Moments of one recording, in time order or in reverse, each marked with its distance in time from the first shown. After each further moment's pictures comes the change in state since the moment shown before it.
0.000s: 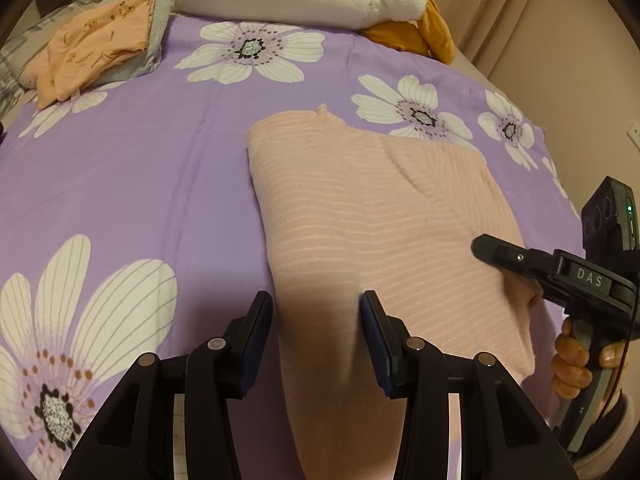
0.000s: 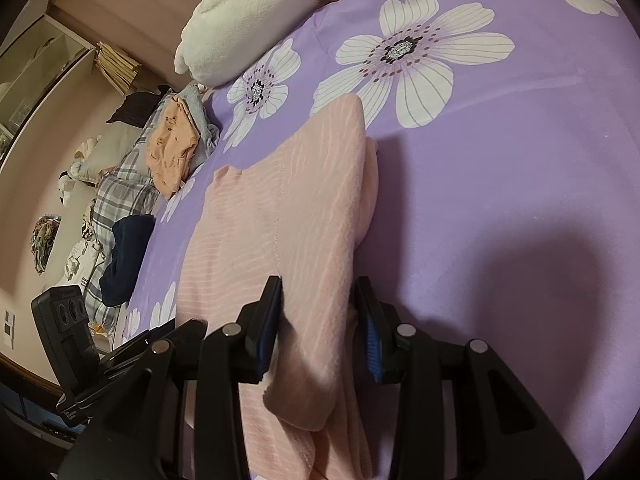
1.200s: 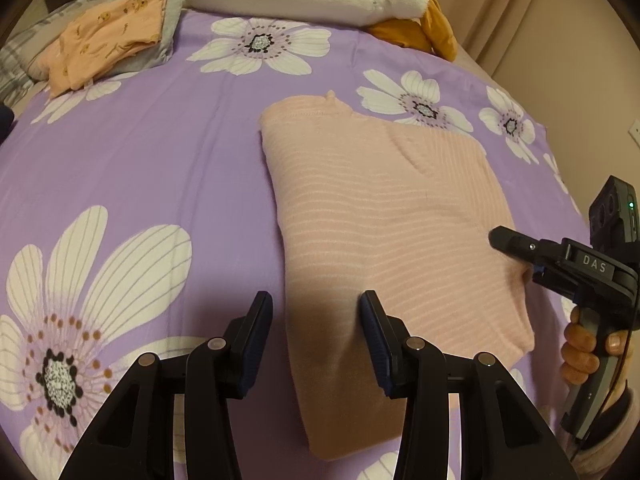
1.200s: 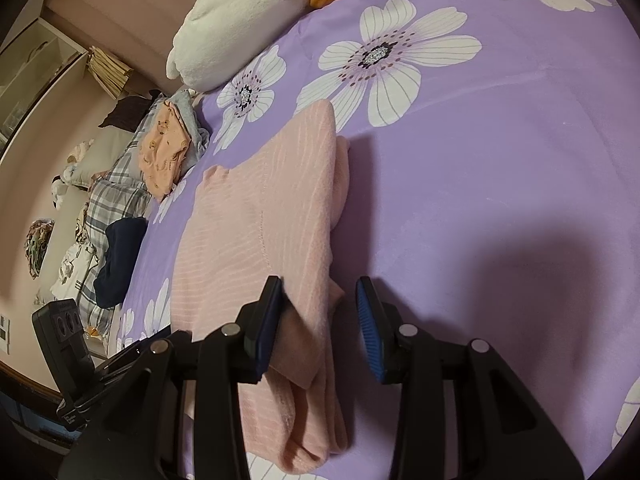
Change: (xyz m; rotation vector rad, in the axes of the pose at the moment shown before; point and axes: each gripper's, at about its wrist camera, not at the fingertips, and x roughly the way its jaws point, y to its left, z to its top) left arm -0.014 0.000 -0.020 -0.014 0.005 0.021; right arm -0.017 -0.011 -0.009 0.014 -0.014 -0.034
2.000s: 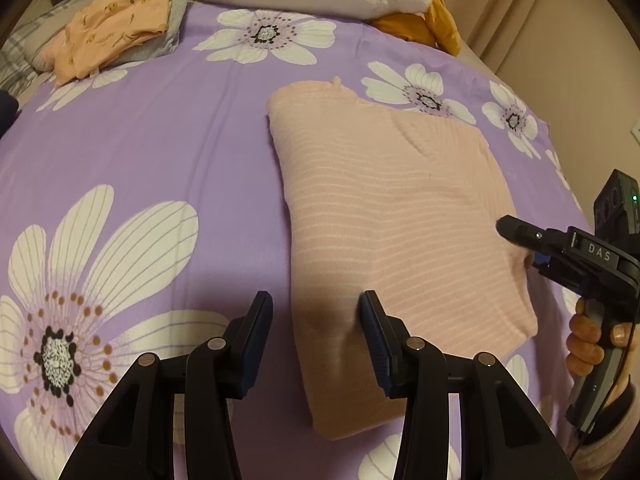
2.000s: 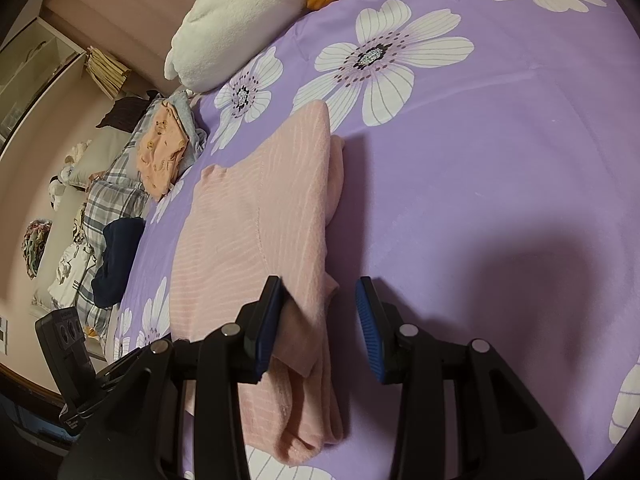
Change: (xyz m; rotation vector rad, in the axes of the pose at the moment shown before) left arm -0.001 0.002 -0.013 -0.014 0.019 0.008; right arm -0.004 -0.003 -0.001 0.001 -0.003 -0.010
